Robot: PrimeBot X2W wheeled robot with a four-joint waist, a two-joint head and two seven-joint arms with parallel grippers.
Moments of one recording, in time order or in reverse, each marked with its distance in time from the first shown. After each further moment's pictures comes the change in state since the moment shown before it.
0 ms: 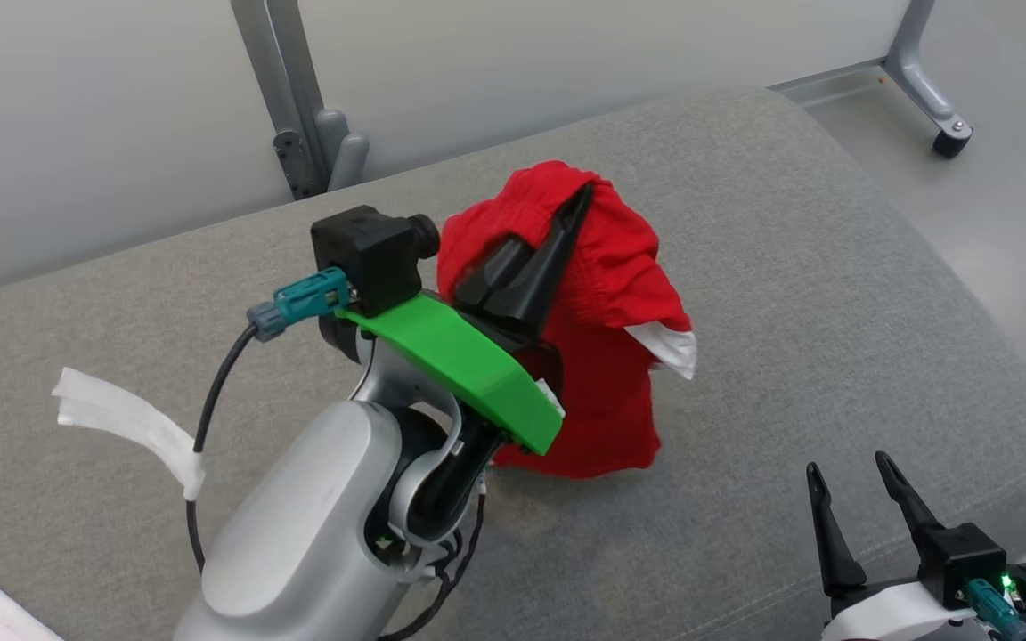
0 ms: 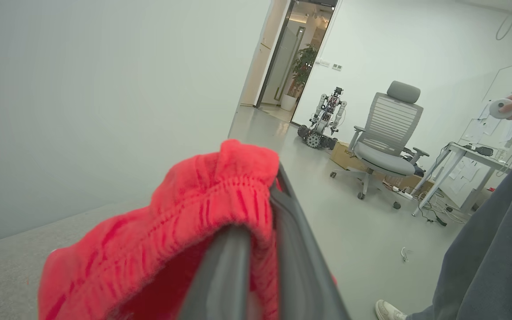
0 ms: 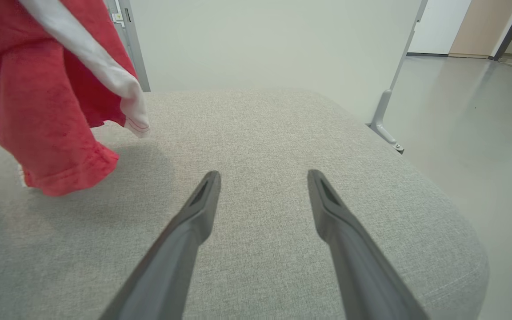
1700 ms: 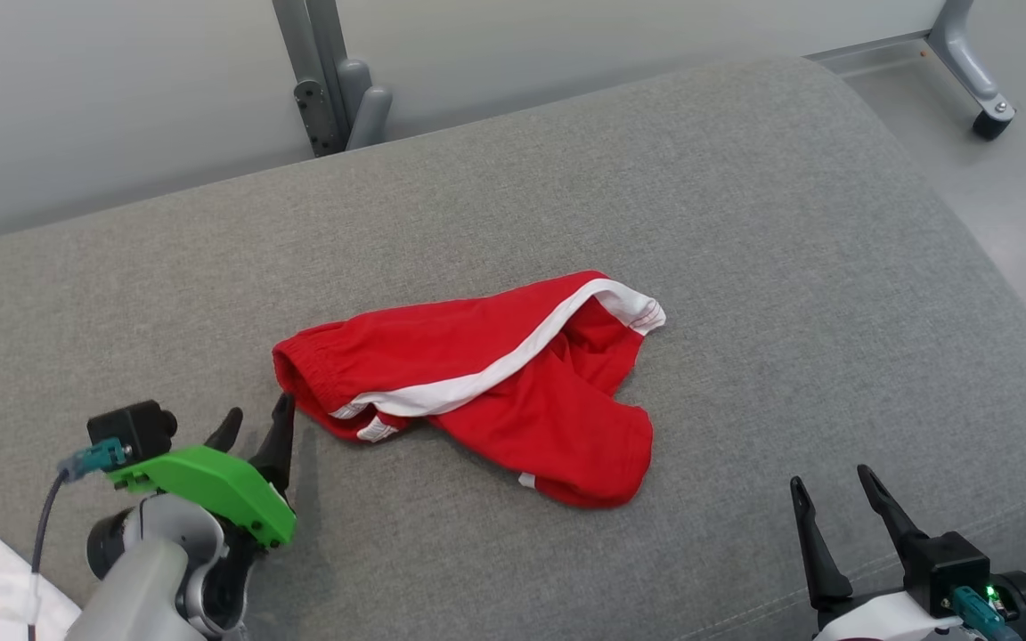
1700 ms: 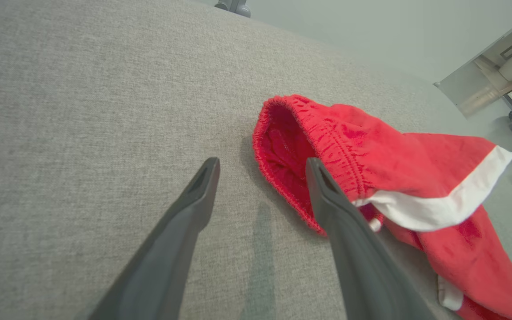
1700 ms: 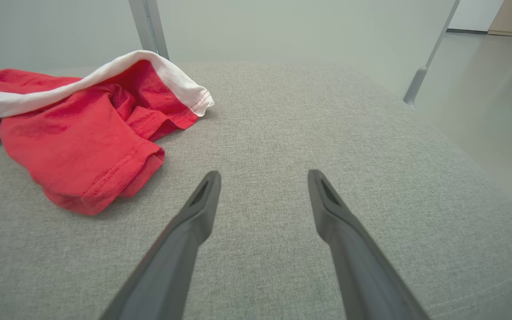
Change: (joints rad) left arm 0.138 0.183 0.172 0.700 -0.130 -0.087 -0.127; right arm 0.009 0.000 0.032 0.023 0.022 0.000 0.000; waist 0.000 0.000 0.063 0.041
